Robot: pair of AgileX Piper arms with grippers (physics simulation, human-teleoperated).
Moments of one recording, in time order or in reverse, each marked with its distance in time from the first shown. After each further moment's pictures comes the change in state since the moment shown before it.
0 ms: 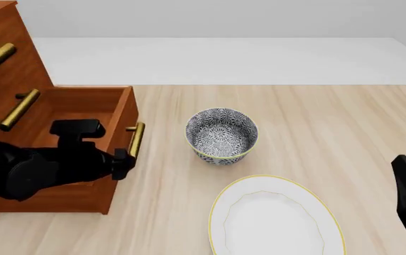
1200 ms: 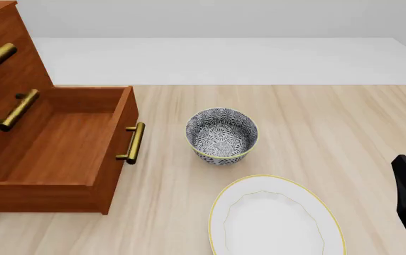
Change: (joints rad) left arm 0.001 -1.046 -0.166 0.495 0.203; right arm 0.000 0.000 0.000 0.000 0.000
